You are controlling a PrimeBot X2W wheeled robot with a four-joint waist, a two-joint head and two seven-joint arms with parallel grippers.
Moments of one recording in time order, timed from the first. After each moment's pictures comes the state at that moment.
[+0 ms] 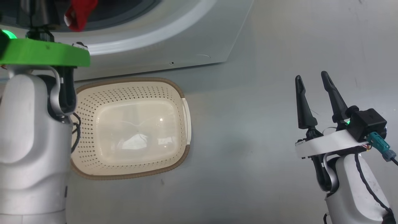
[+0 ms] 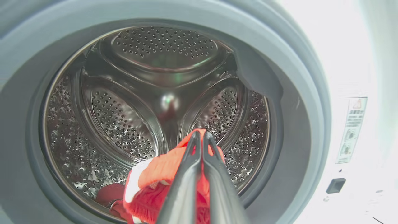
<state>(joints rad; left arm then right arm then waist) -0.79 0.10 -0.12 0.28 -0.46 -0.08 -0.25 -0.26 -0.05 0.11 0.15 0.24 0.09 -0.26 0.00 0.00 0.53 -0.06</state>
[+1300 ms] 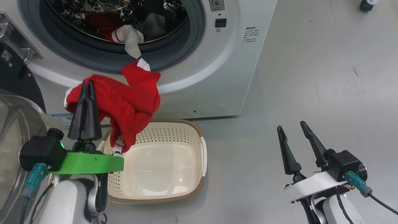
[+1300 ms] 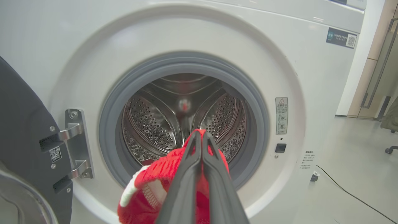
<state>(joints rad) -0.23 0.07 -0.17 -0.06 -0.41 0.00 -0.24 -0.06 -0.04 0.18 0.16 0.24 0.08 -0.26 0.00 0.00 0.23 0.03</state>
